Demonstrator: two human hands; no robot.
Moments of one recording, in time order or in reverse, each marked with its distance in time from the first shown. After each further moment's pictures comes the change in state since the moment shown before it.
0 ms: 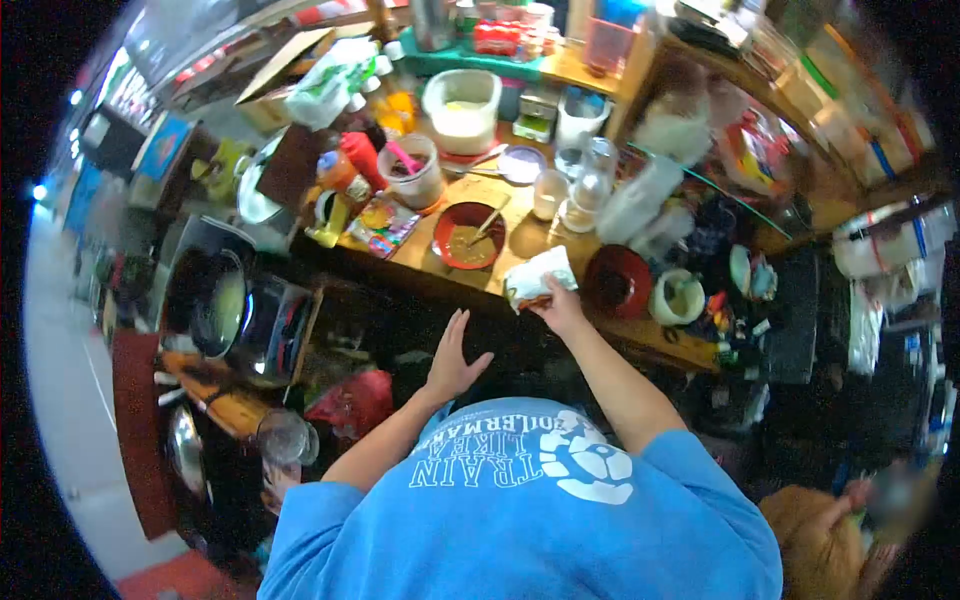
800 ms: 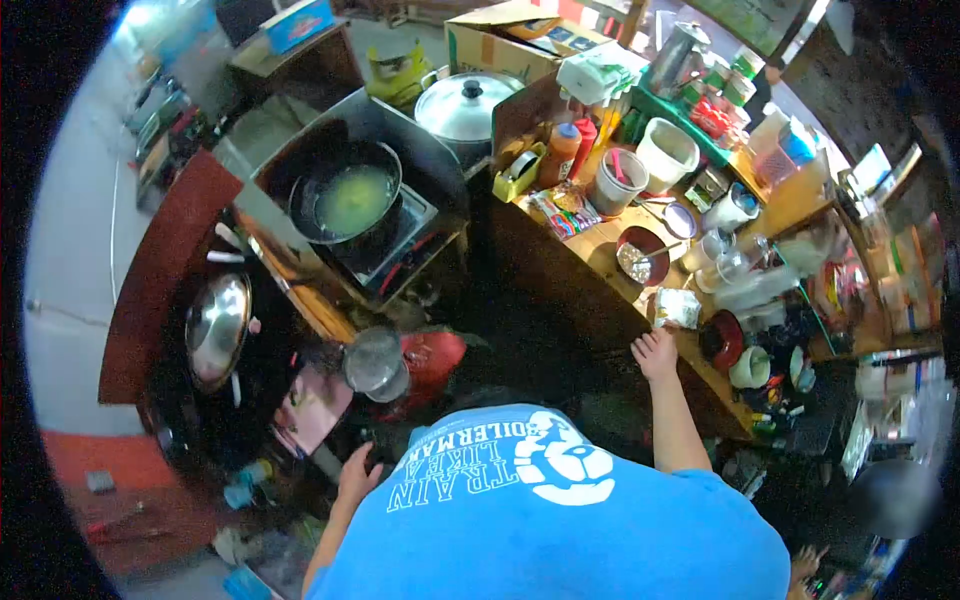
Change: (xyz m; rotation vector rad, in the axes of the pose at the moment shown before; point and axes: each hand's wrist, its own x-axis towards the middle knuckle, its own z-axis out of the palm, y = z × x) left_hand -0.521 -0.185 -0.206 -0.049 0.190 -0.766; right_hand -0.075 0.085 0.081 -0.327 0.361 0.010
